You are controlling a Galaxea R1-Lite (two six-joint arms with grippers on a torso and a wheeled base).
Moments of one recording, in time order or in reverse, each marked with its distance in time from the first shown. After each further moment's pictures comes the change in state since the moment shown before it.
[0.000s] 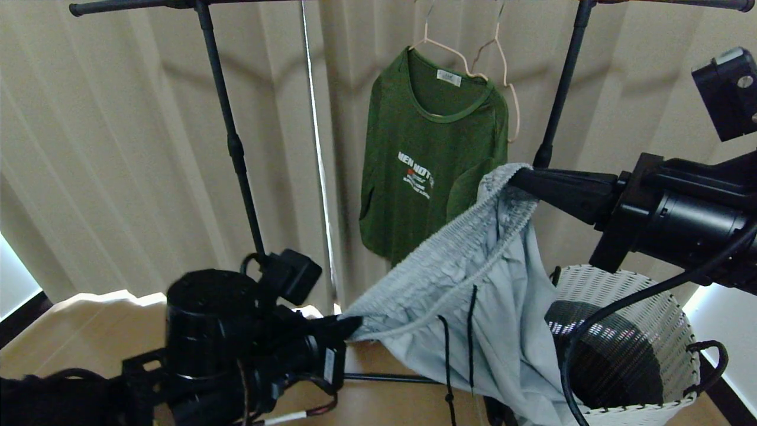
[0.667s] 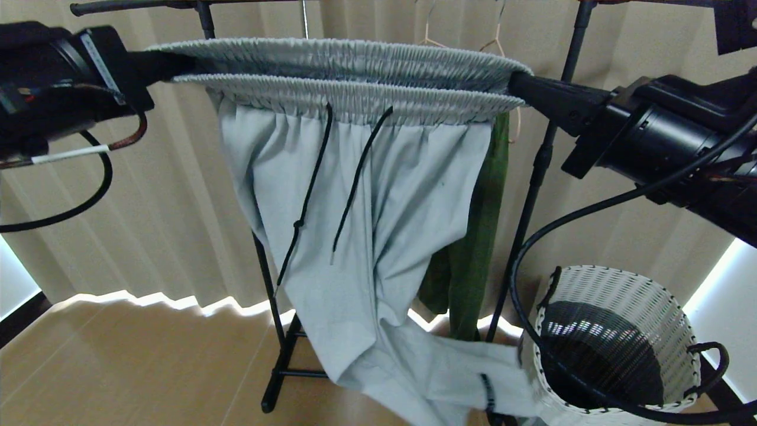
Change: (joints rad) left arm 0.415 -0.324 -0.668 0.520 -0.133 0.014; right arm -0.069 0.126 -0.132 -0.258 0.005 0.015
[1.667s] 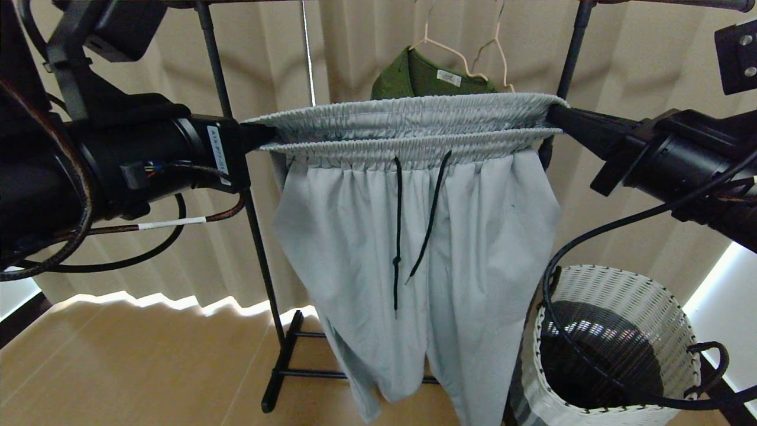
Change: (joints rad) left arm -0.229 0.060 0.084 0.019 0.177 0.134; right arm -0.145 -0.034 0.108 -0.008 -0.005 -0.002
